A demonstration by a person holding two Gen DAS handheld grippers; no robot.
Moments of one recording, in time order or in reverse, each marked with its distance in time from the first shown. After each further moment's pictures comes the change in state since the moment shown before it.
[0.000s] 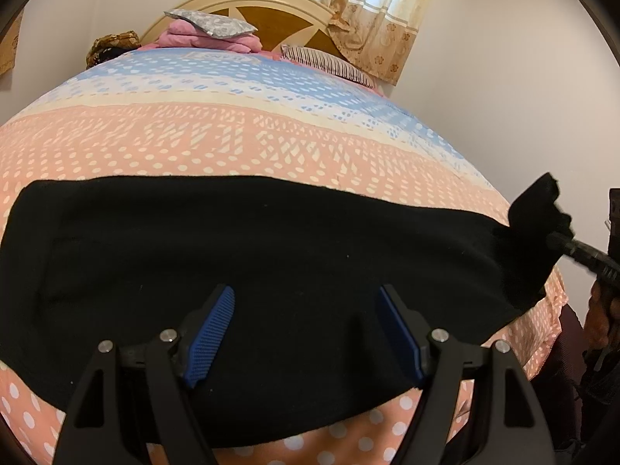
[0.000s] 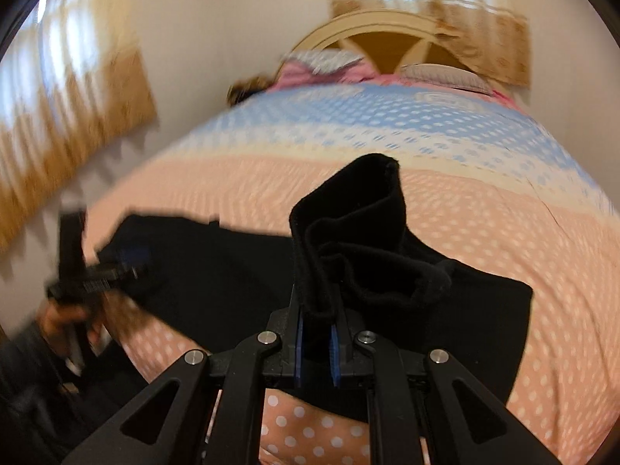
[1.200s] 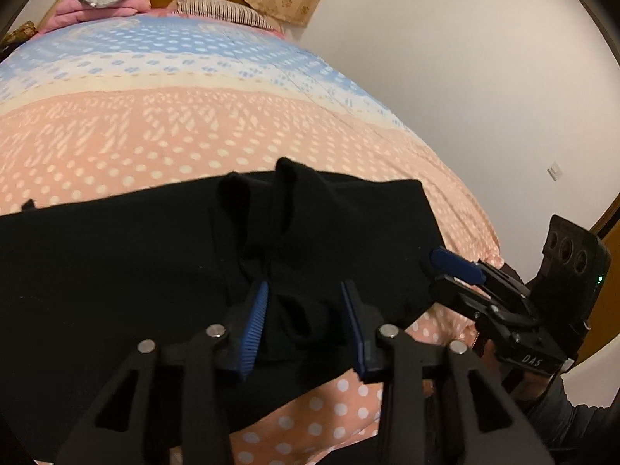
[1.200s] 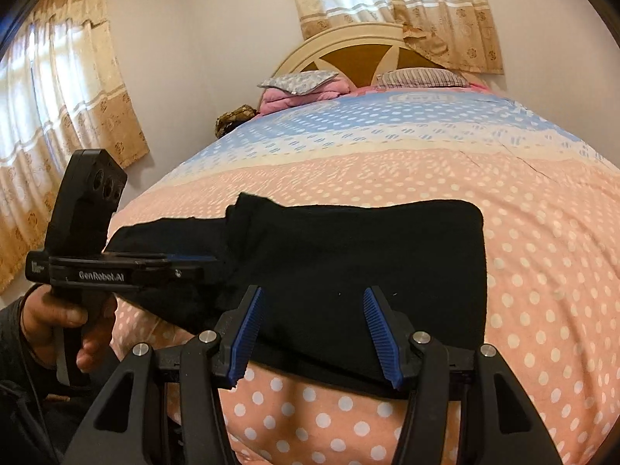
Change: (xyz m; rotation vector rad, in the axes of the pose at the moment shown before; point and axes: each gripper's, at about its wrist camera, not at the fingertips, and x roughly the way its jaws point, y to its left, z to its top) left arm 0.067 -0.165 0.018 0.125 0.241 -0.271; right arm -0.010 -0.063 -0.070 0.183 -0.149 0.034
